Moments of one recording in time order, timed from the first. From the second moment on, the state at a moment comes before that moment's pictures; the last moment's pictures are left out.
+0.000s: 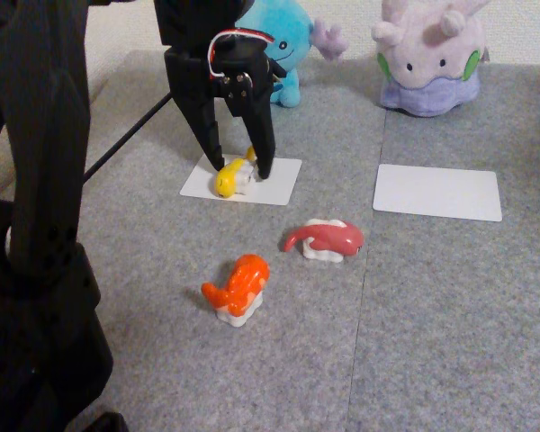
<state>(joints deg) 7.5 52.6 58.9 82.7 91.0</state>
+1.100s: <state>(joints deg) 10.9 121.6 118.1 82.7 79.7</state>
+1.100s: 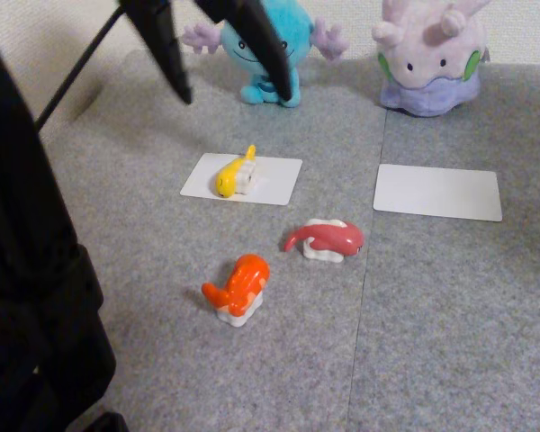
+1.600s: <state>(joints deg) 31.1 133.2 144.2 68.5 61.6</state>
